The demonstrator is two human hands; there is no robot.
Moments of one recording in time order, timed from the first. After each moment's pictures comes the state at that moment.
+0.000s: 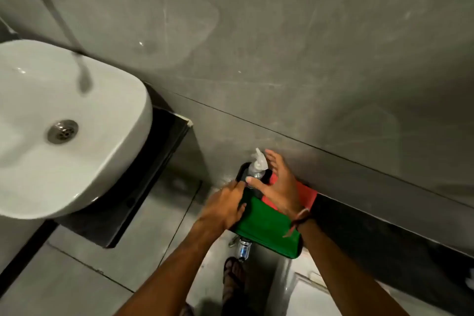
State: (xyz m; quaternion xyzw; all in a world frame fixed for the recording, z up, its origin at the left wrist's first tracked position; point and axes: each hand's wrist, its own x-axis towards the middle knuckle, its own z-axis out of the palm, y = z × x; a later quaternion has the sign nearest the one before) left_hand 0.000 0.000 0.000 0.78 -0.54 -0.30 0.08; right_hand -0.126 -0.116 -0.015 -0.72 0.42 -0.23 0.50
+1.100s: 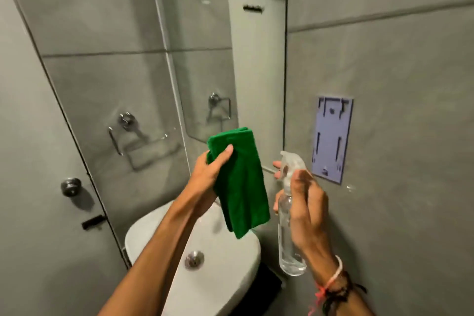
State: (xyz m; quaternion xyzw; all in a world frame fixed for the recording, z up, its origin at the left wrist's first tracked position) left_hand 0.198 0.057 0.395 0.54 -0.27 -0.19 0.78; right_hand 0.045 -0.047 0.360 -0.66 0.09 -0.50 0.55
